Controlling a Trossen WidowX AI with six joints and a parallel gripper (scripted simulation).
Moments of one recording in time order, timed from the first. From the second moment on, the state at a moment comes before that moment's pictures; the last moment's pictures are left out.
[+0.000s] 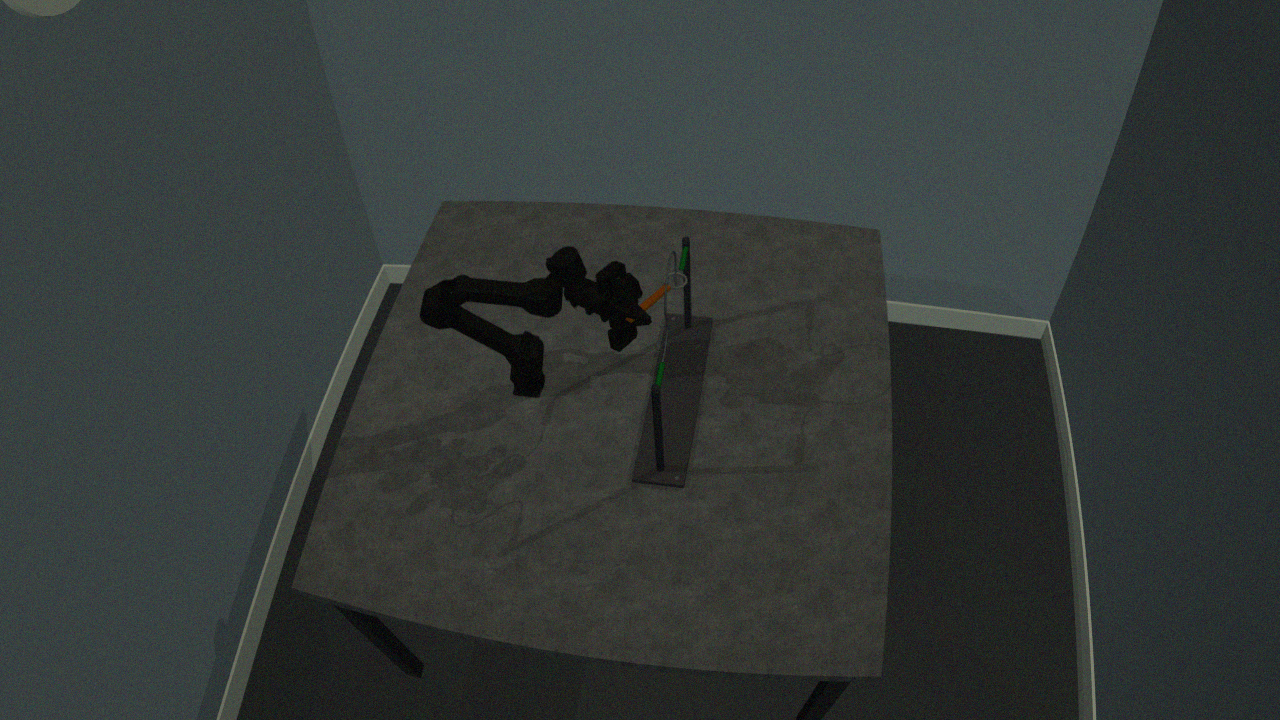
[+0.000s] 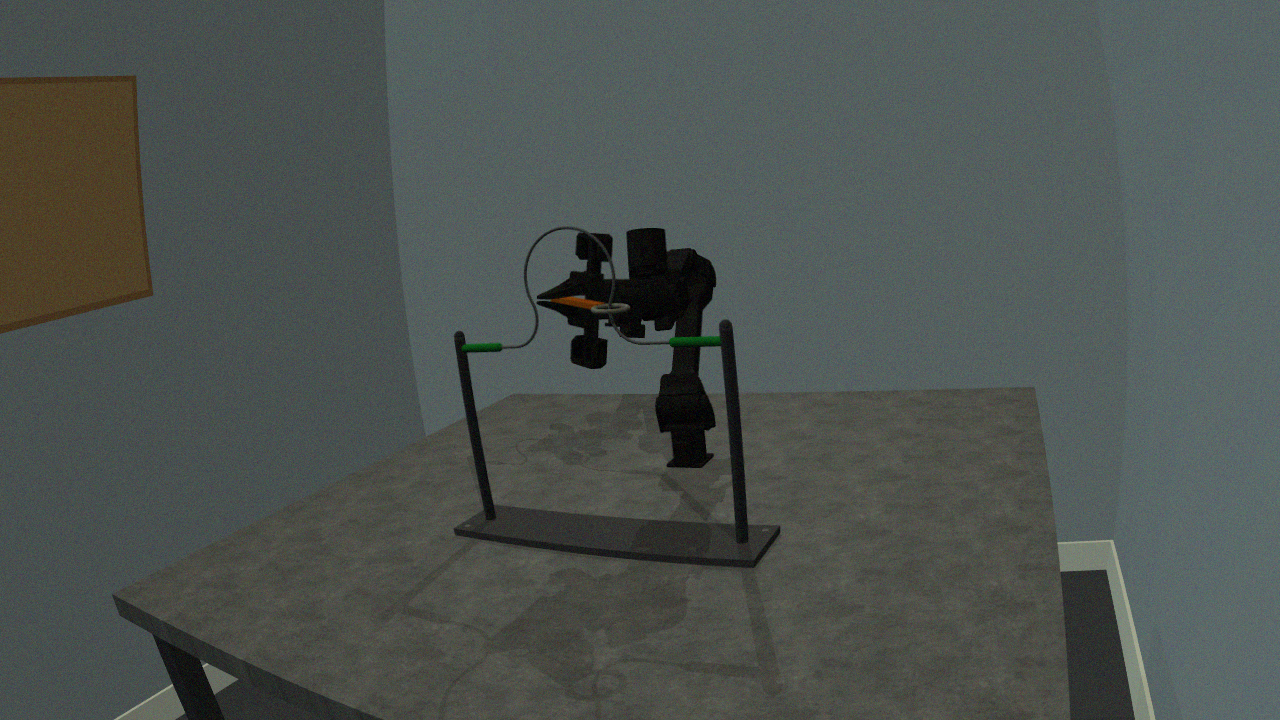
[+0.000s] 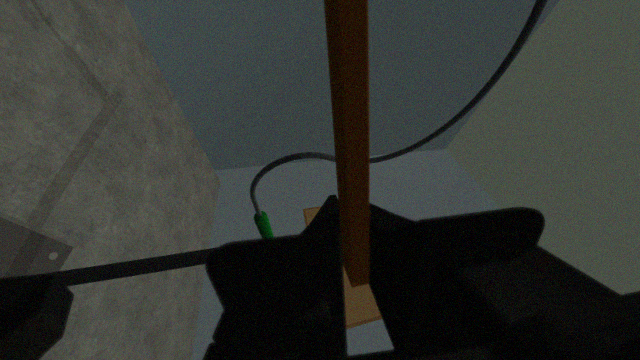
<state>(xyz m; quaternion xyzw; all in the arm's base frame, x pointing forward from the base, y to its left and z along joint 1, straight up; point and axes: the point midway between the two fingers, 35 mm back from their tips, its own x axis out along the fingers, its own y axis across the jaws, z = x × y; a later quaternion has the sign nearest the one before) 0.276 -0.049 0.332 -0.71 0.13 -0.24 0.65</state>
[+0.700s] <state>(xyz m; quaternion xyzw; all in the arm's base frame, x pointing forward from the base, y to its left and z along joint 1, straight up) 0.277 -0.037 0.260 -0.53 0.18 -0.20 0.80</state>
